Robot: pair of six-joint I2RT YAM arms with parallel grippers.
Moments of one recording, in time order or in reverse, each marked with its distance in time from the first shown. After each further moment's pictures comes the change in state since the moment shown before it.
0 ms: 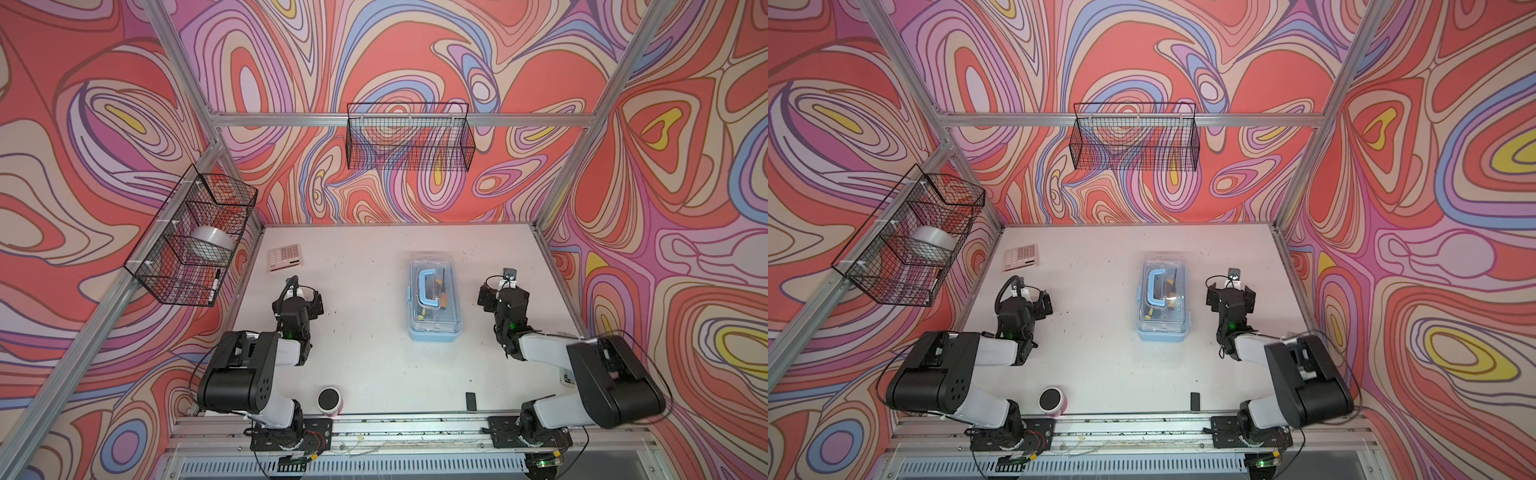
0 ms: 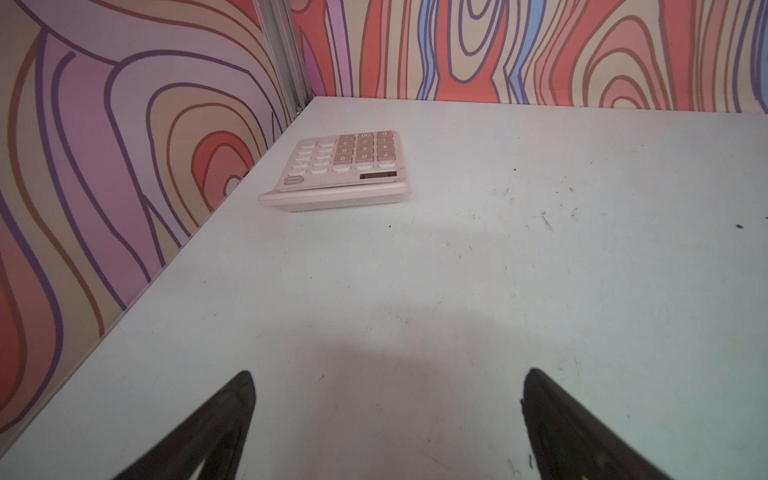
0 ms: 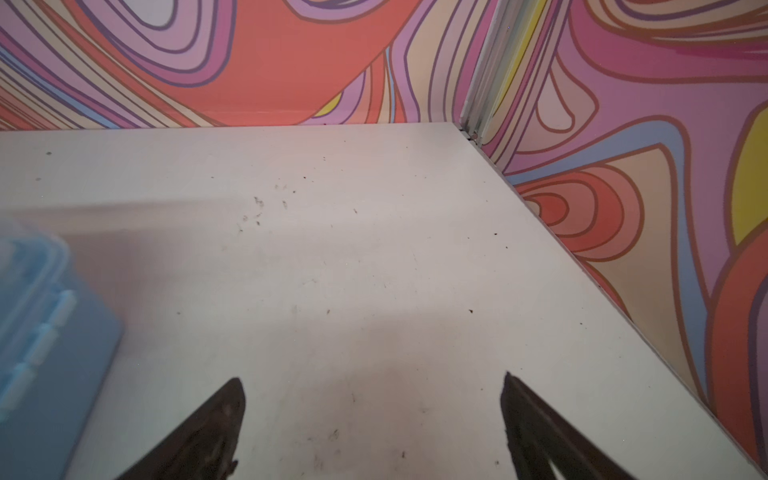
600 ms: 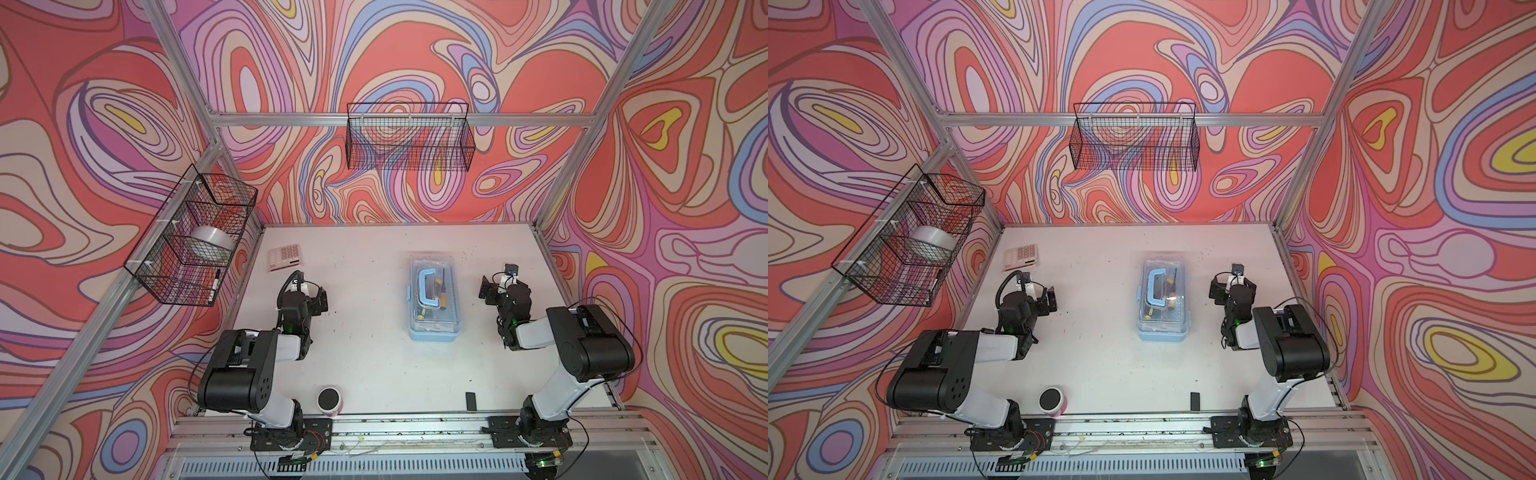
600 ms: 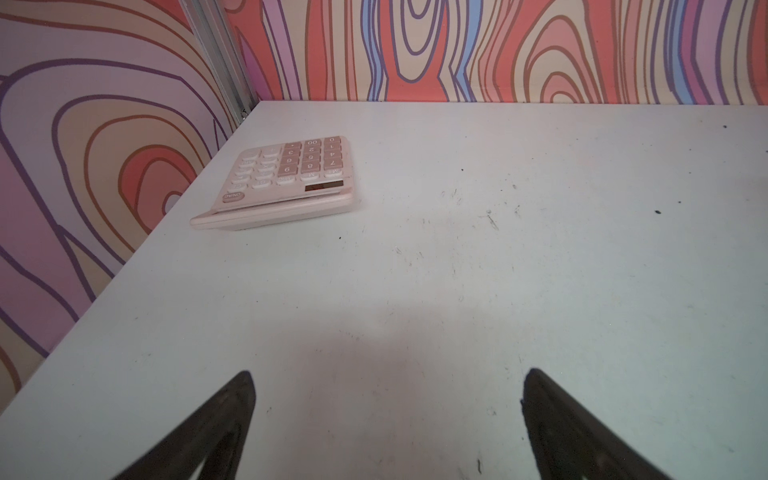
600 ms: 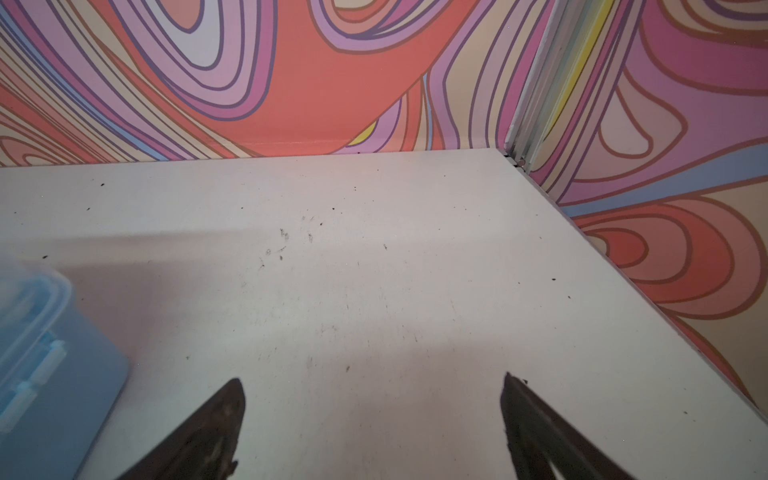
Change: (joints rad) left arm -0.002 0.002 0.056 -0.074 0.115 0.028; right arm -0.102 0.153 0.046 0.200 -0.243 -0.025
